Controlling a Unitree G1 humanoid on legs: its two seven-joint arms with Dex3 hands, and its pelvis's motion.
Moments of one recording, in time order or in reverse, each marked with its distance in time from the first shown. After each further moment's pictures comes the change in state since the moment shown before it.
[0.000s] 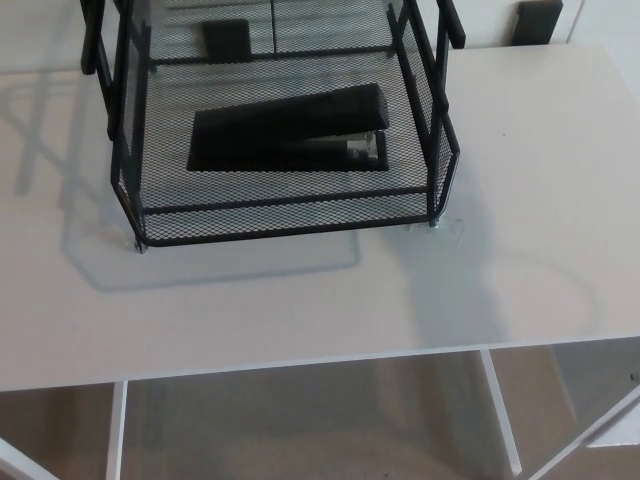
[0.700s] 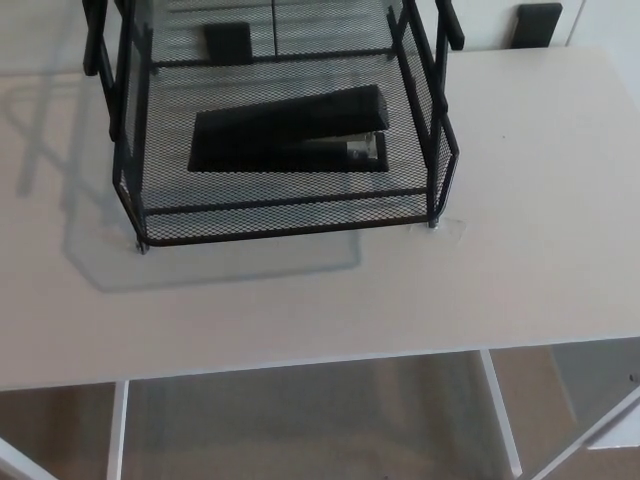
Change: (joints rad) left_arm 0.001 -0.001 0.031 0.006 -0.010 0.000 0.000; right_arm 0.829 0.242 -0.504 0.369 0.088 -0.103 -0.174
